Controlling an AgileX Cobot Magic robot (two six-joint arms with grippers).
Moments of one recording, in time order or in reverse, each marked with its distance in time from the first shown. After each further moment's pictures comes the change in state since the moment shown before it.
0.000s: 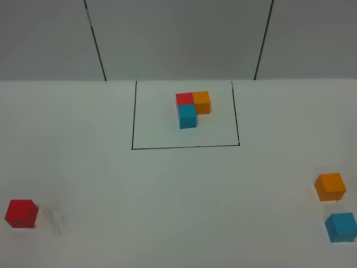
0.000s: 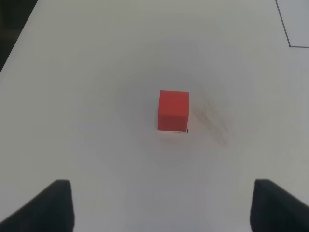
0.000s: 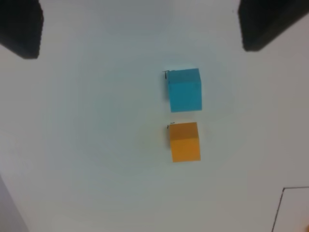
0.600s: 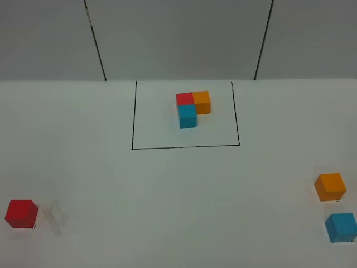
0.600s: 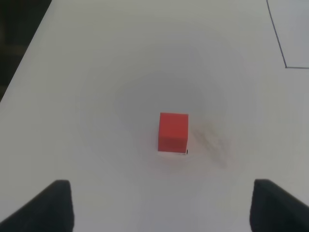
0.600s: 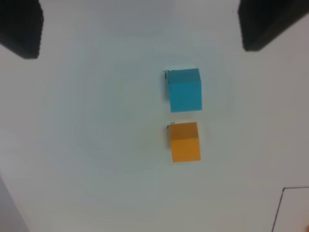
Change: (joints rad) left arm 0.000 0.075 -0.049 0.001 -0.058 -0.003; right arm 0.000 0.000 0.000 0.000 0.000 0.000
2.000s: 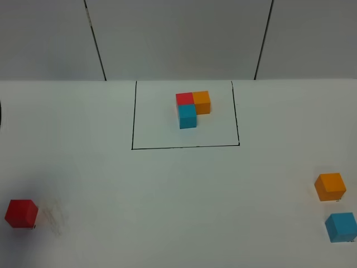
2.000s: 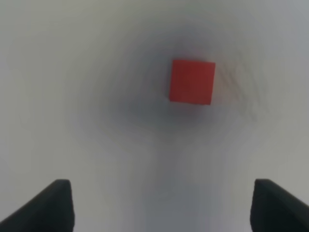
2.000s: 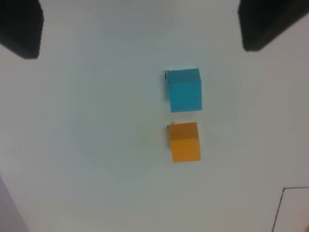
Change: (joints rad) left arm 0.000 1.134 -0.420 0.027 0.033 -0.027; right arm 0.000 0.000 0.000 0.000 0.000 0.000
